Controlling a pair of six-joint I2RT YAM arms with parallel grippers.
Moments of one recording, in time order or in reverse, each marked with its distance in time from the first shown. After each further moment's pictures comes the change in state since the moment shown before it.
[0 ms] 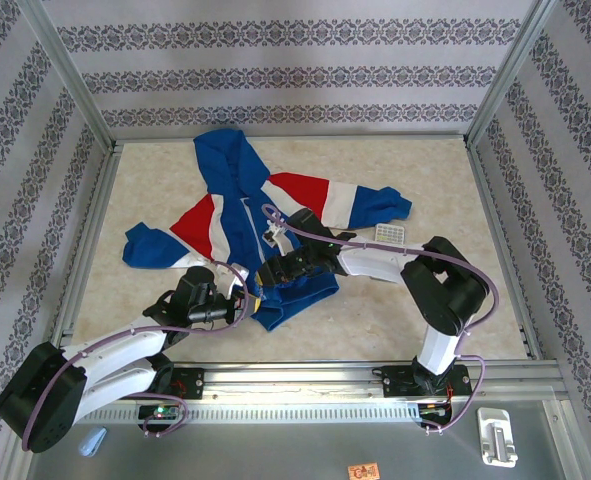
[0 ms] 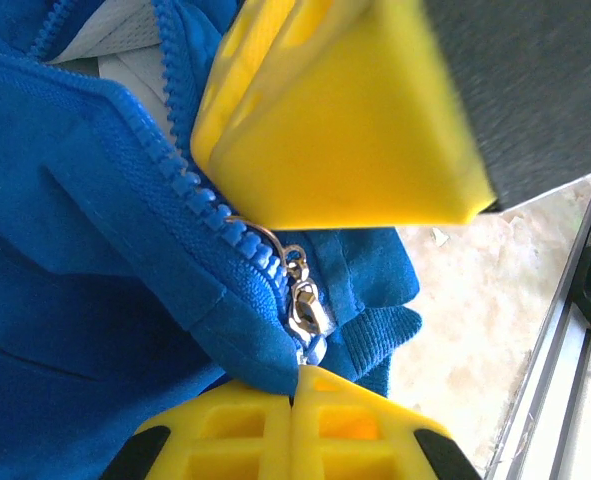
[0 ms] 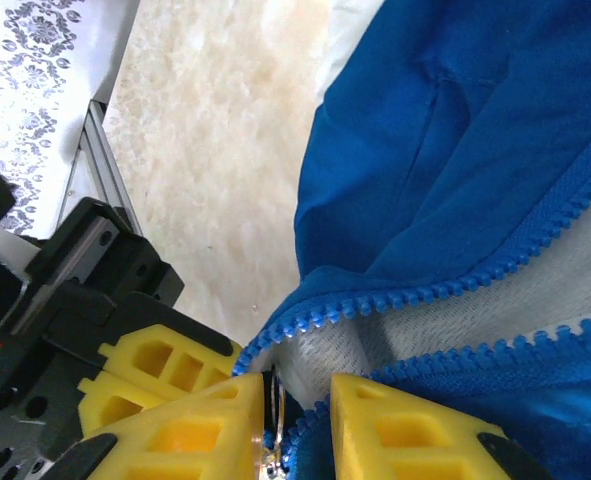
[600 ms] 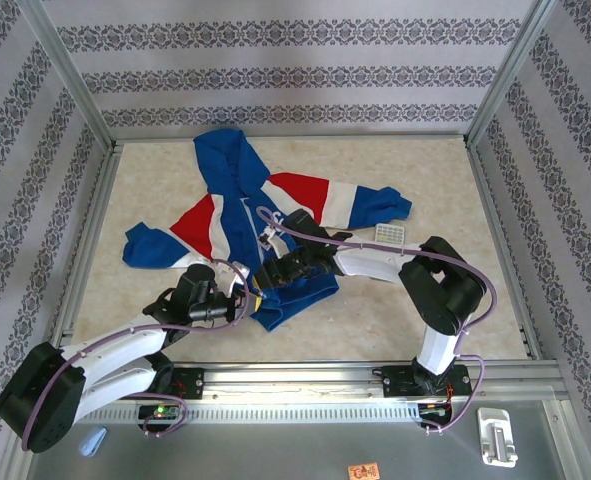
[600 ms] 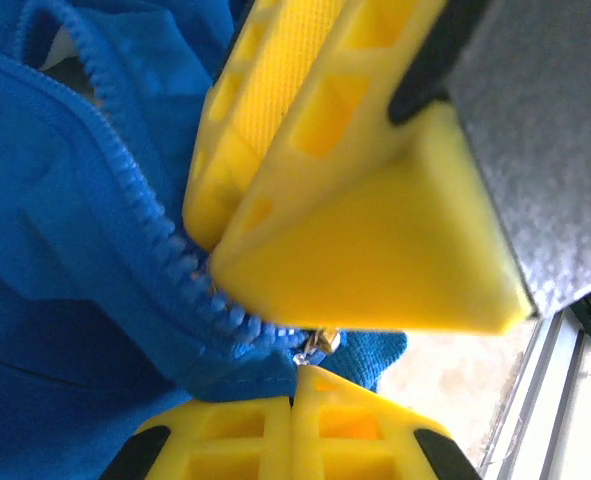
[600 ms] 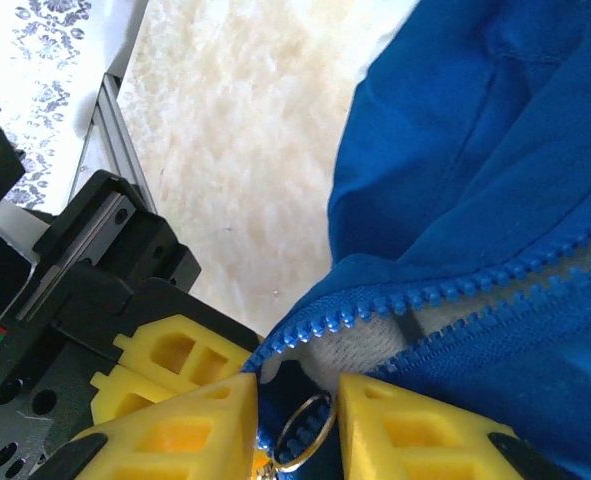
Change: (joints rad) left arm 0.000 0.000 0.027 -0.035 0.005 0.000; right arm 0.025 0.008 0.031 -0.034 -0.035 -0.026
